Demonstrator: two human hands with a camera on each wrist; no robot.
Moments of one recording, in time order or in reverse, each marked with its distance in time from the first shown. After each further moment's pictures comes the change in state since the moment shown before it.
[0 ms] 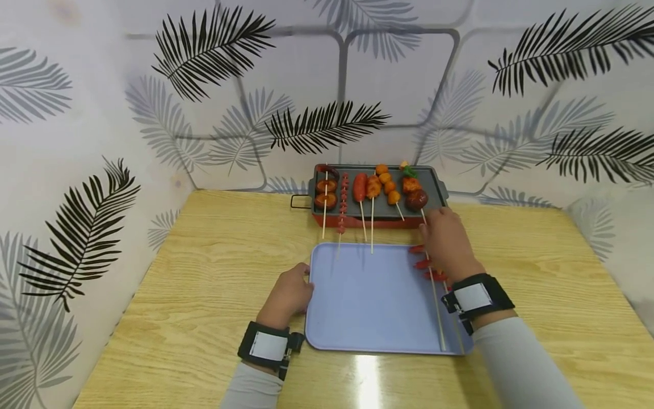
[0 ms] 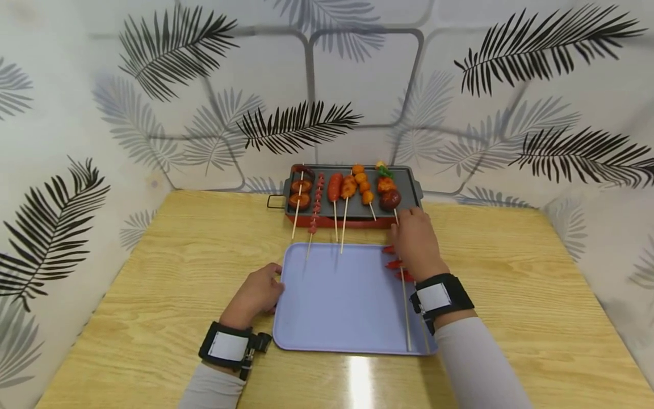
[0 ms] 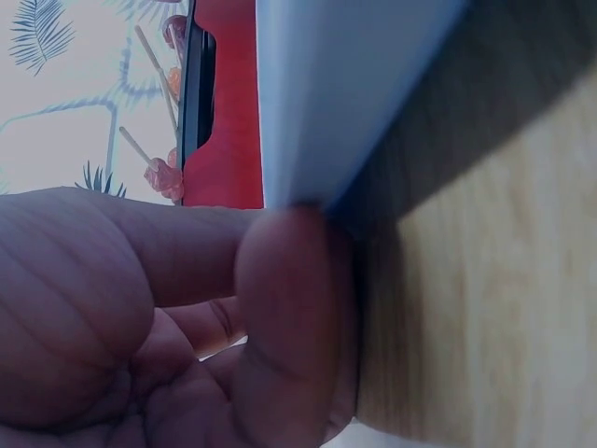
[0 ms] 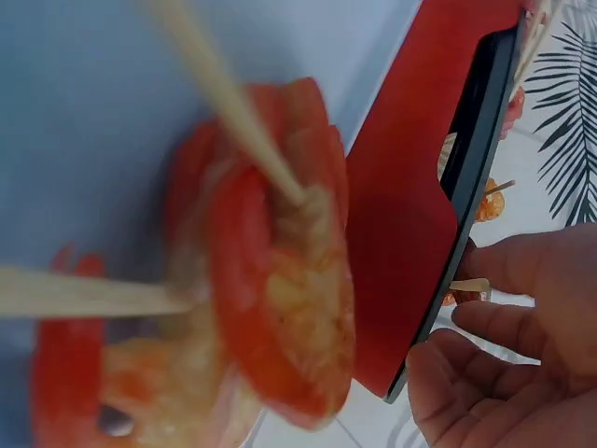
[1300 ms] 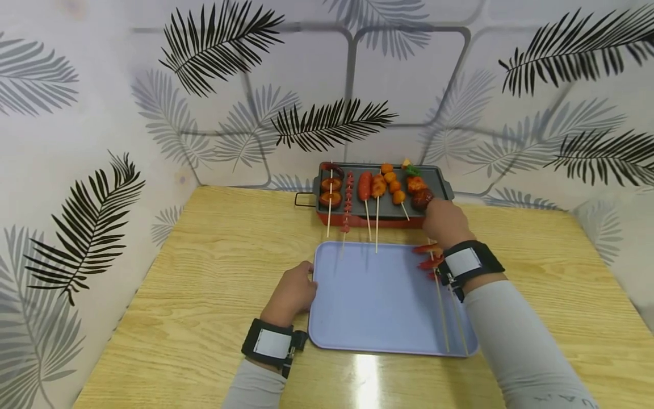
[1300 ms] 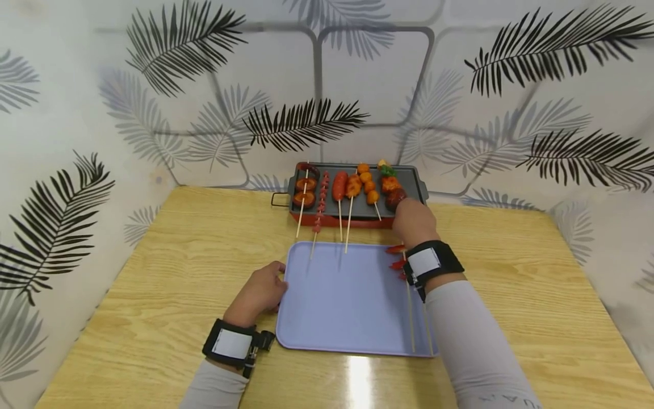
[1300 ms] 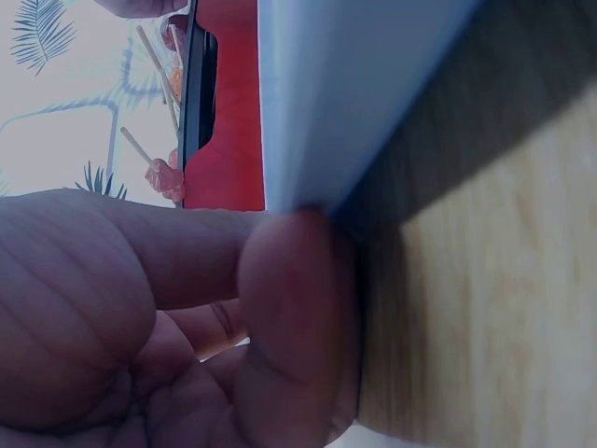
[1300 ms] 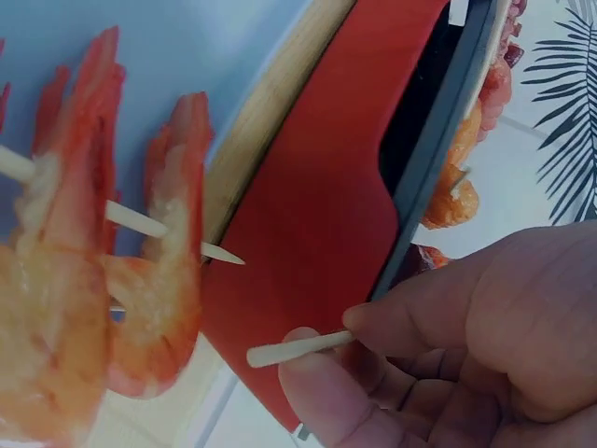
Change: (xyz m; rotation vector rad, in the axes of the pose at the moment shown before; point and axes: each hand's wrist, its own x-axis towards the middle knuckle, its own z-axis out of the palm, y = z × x) left_hand -0.001 -0.001 -0.002 0.036 0.021 0.045; right_hand 0.043 -0.023 -0.021 -0.084 -0.341 0.228
